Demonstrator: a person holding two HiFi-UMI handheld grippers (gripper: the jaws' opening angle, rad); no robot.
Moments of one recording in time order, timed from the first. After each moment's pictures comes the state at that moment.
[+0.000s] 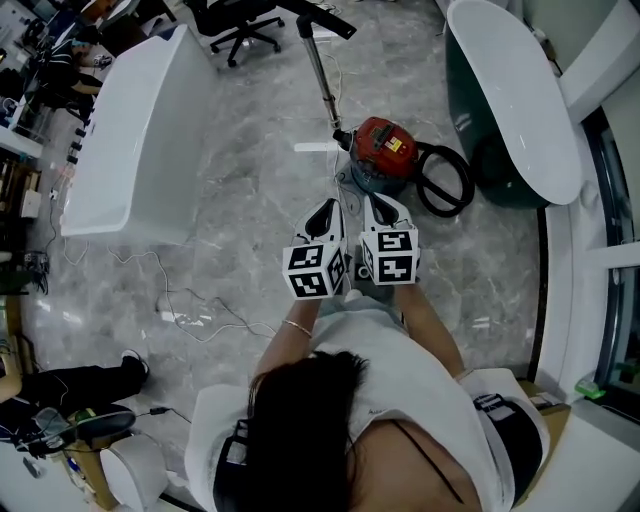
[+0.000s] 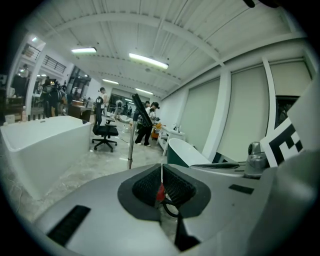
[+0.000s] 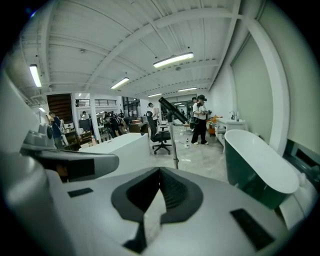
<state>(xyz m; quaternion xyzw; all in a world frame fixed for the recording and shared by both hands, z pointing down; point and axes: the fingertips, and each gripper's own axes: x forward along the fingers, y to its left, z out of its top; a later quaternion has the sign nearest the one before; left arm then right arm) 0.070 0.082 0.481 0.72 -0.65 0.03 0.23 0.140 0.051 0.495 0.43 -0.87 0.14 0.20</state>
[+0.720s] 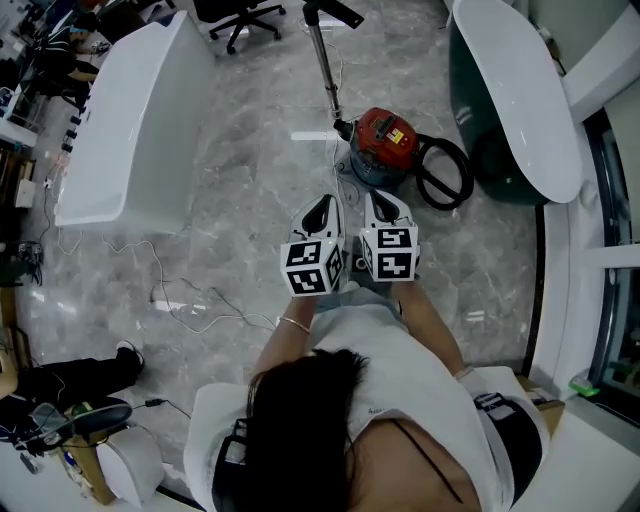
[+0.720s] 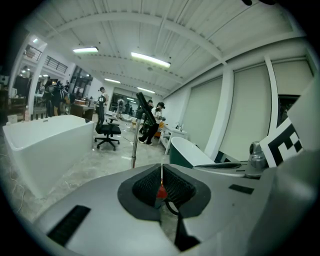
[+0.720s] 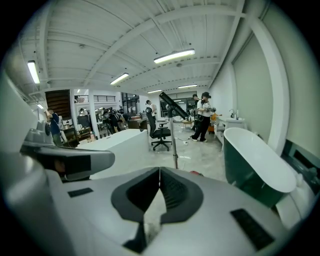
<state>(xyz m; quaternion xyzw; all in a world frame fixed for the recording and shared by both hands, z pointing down) 0.050 0.088 0.496 0.71 -0.66 0.03 0.24 0.129 0.055 0.512 0.43 -0.86 0.14 0.22</state>
